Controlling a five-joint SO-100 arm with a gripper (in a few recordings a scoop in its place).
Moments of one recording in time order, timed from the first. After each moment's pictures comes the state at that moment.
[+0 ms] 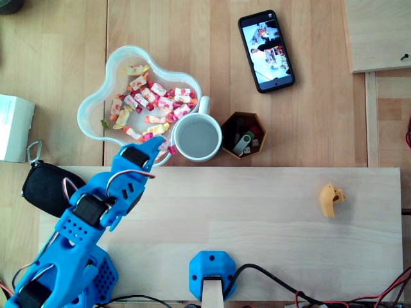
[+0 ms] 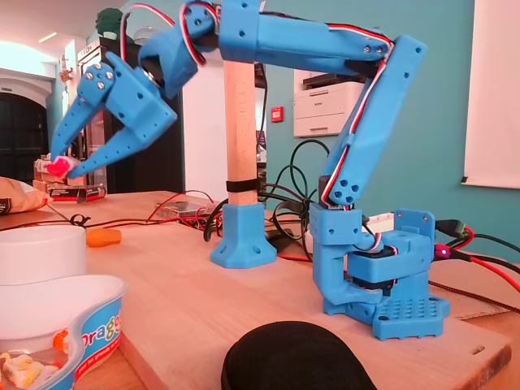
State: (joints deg) arm 34.5 115.8 108.1 47.4 -6.3
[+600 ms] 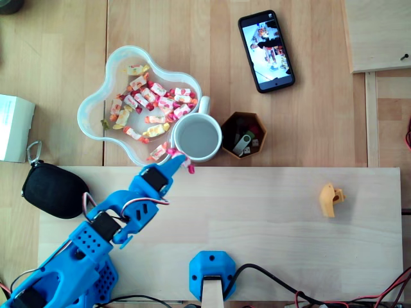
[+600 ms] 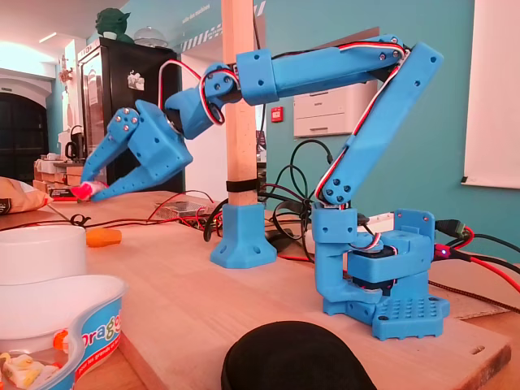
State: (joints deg) arm 44.1 121.7 129.3 23.9 -1.3
